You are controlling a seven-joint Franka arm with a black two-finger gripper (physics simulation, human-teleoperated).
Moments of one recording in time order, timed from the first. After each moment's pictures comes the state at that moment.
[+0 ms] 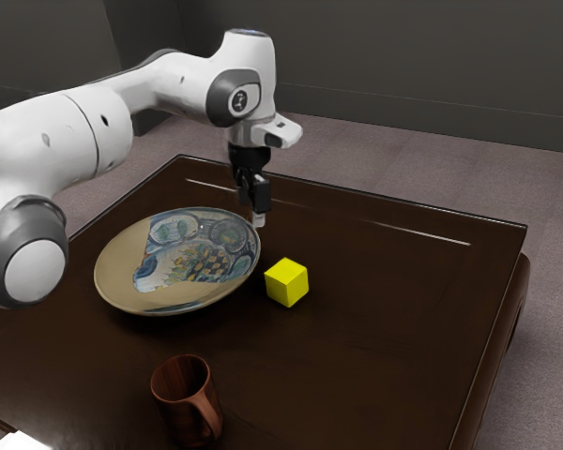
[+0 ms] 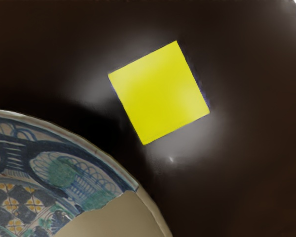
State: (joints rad) arm -0.18 0.59 0.09 -1.16 0.01 1.62 0.57
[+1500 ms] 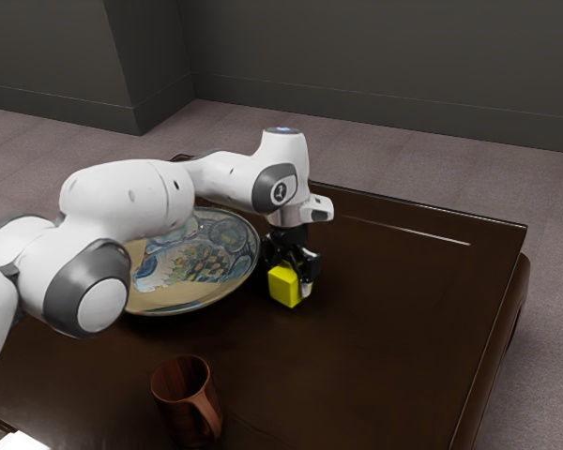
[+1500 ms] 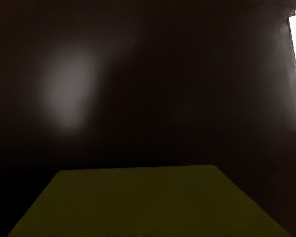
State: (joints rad) arm -0.20 0.90 0.08 -1.12 -0.13 1.86 0.14
